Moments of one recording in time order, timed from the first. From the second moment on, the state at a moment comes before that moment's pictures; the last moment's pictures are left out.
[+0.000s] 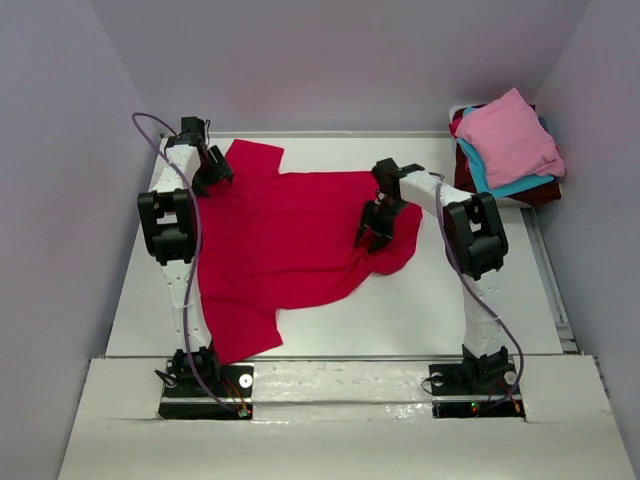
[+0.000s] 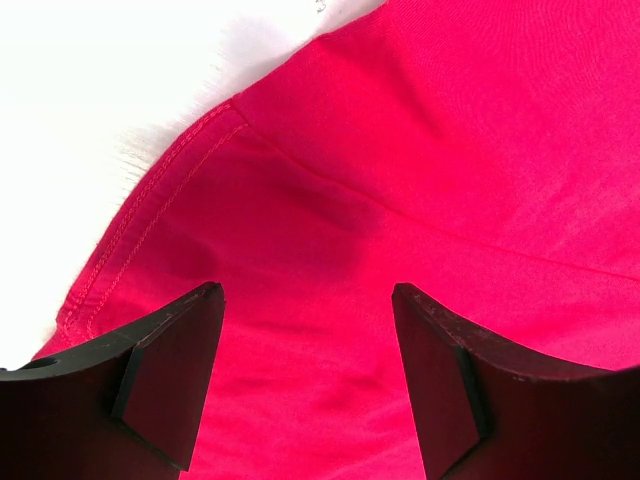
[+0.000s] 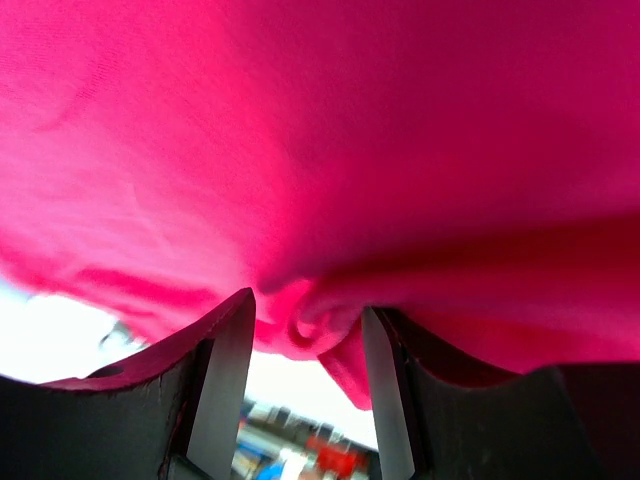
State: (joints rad) left arm 0.09 2.36 2.08 -0.83 0.01 -0.46; right arm 0.38 2.23 1.72 -0.96 -0.40 0.70
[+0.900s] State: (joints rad) left arm 0.09 2.39 2.08 -0.82 0.03 -0.46; right arm 0.40 1.64 1.11 -0.96 -0.23 0.72
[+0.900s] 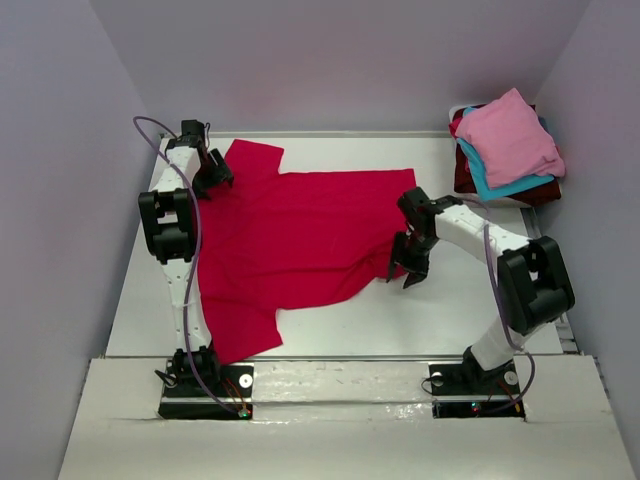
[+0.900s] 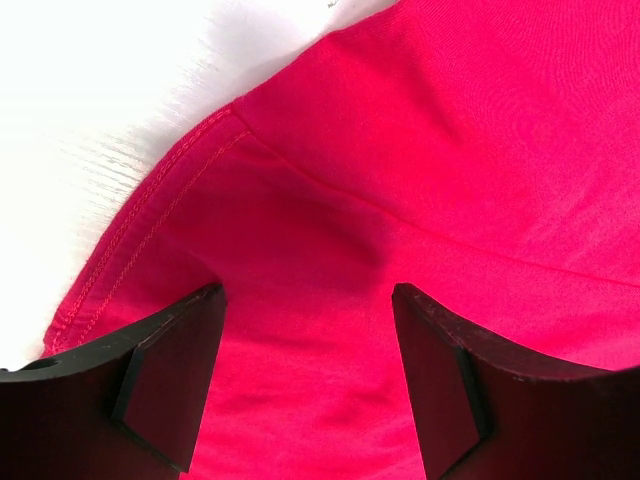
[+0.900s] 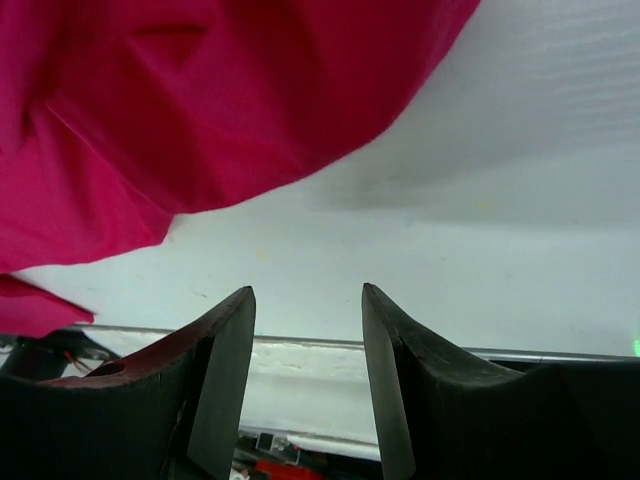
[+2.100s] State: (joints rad) left arm 0.09 2.39 2.08 -0.80 0.04 -0.46; right arm 0.77 2.01 1.61 -1.29 0.38 0.77
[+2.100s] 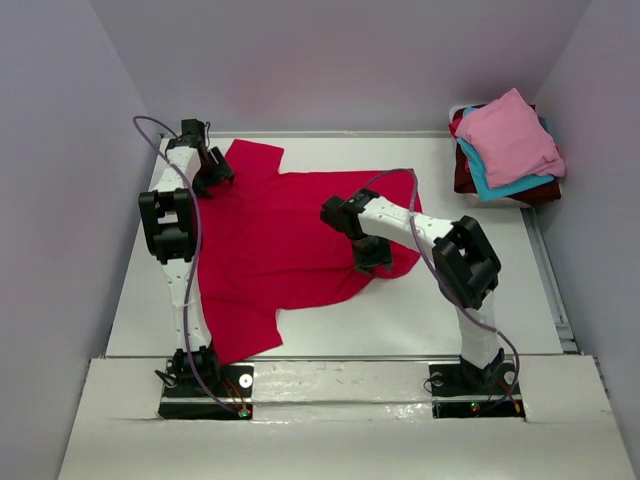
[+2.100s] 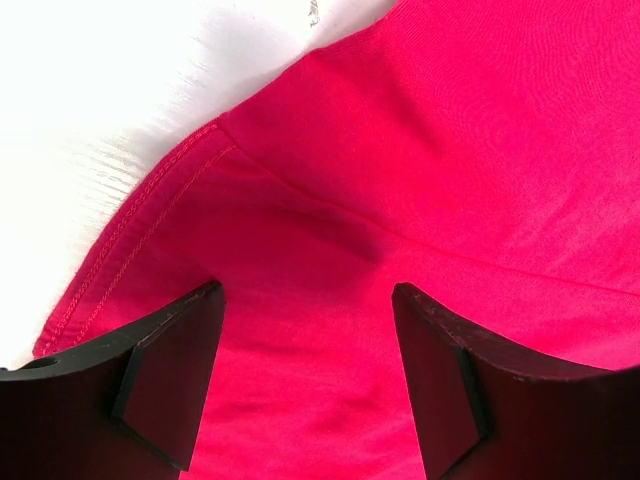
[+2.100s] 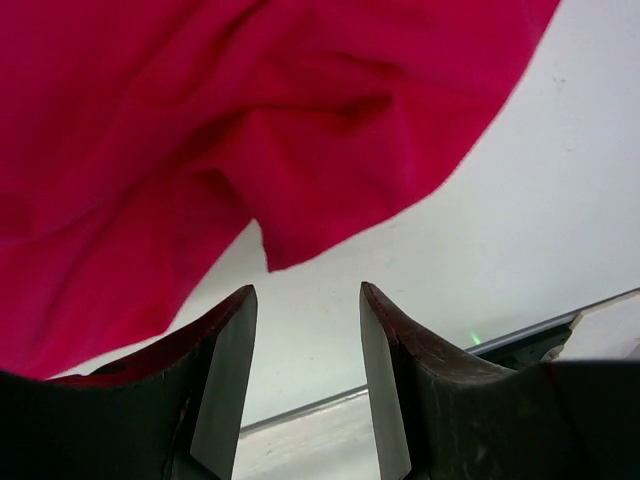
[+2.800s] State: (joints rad) left arm 0.09 2.39 2.08 -0.80 0.05 -0.46; right arm 0.81 2.08 1.64 -1.30 0.47 0.81
